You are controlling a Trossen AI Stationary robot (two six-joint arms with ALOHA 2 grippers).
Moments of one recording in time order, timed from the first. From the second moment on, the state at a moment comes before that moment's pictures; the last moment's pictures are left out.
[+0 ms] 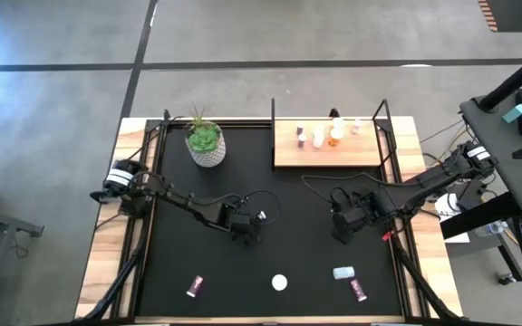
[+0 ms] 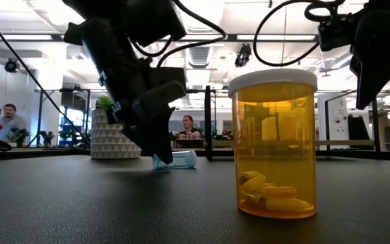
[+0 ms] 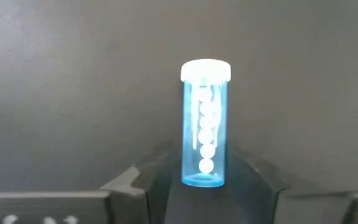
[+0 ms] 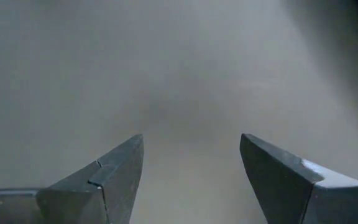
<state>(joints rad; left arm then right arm) -0.23 1.83 1.07 -0.35 -0.35 -0.73 0.39 1.27 0.88 -1.01 0.22 0.92</state>
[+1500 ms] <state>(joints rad) -0.25 1.79 1.07 0.72 -0.36 0.05 0.54 1.20 0.74 -0.16 0.76 0.08</state>
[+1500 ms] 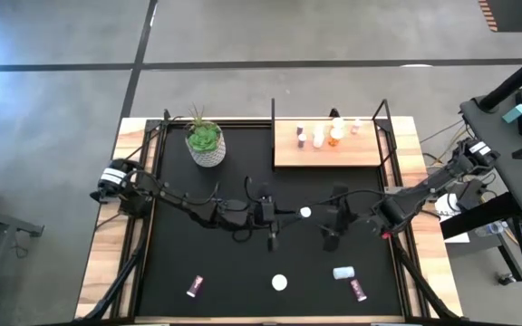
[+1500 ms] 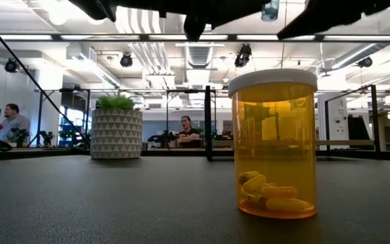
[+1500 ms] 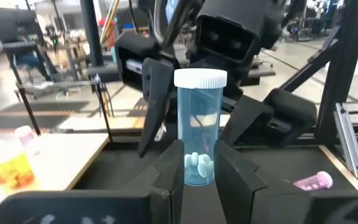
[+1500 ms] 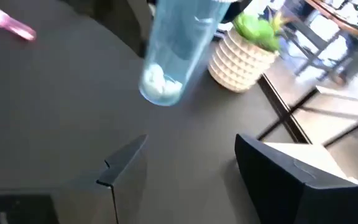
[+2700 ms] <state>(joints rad) -0.25 1.84 1.07 0.77 -0.40 0.08 0.42 1.04 0.87 -0.42 0.42 0.33</state>
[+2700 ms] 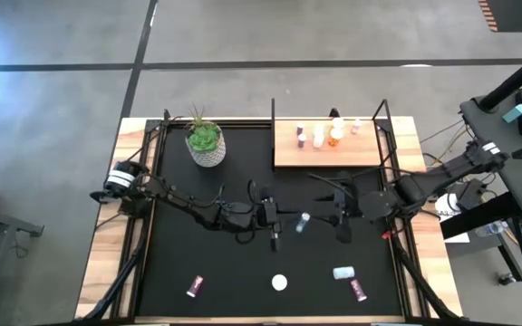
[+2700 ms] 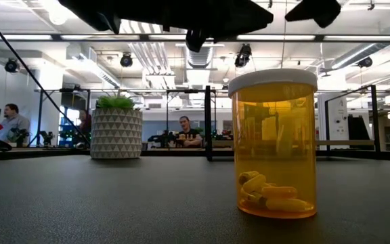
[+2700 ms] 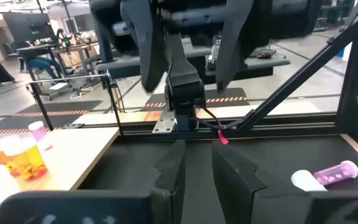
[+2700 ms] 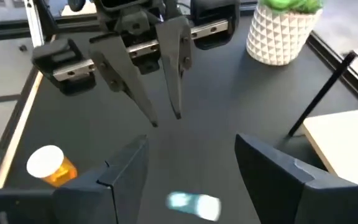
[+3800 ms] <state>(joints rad) -0.18 2.04 1.17 0.49 -0.40 -0.26 0.34 1.10 0.82 -0.88 0.50 0.61</state>
